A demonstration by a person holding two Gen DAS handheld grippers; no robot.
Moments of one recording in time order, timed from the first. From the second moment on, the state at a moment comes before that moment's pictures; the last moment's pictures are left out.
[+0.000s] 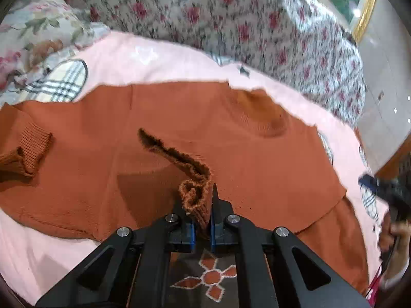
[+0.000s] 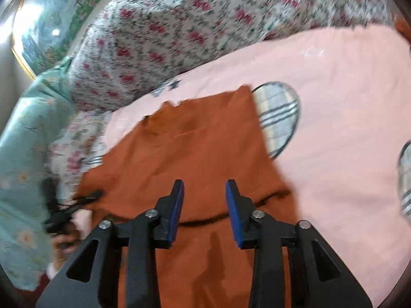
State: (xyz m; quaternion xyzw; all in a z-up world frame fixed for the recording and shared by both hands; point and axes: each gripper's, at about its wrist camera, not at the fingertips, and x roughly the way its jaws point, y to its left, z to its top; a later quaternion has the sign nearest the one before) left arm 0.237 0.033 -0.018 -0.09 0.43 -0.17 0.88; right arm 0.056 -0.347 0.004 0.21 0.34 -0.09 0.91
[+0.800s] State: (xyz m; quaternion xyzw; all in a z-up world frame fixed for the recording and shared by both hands) left arm 0.252 0.043 -0.019 -0.06 0.42 -0.12 0.90; right arm 0.130 -0.382 -0.038 0.17 0.43 -0.15 0.87
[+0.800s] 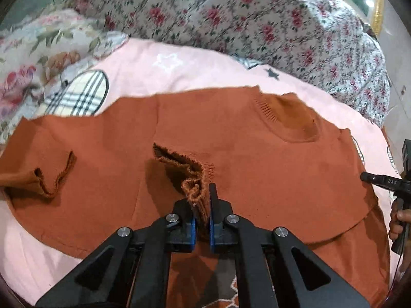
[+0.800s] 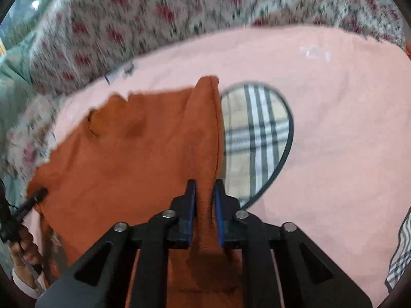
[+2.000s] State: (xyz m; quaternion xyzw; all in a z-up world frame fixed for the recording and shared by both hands) left arm 0.252 0.156 -0.019 0.05 0.42 0.01 0.91; right arm 0.064 -0.279 -0.030 0.21 0.41 -0.07 0.89
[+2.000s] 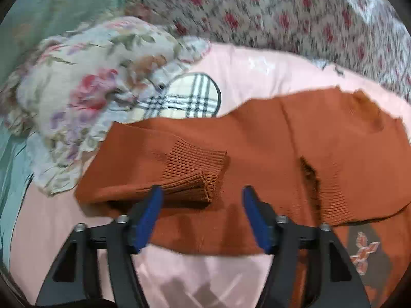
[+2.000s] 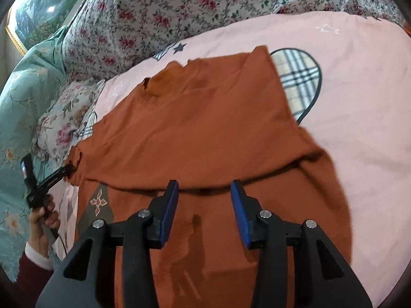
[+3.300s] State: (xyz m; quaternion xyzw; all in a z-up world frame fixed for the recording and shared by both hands) left arm 0.228 -0.131 -0.026 -0.04 0.45 -0.27 0.85; right arm 0.026 -0.290 -0.024 0.26 0.38 -0.08 0.88
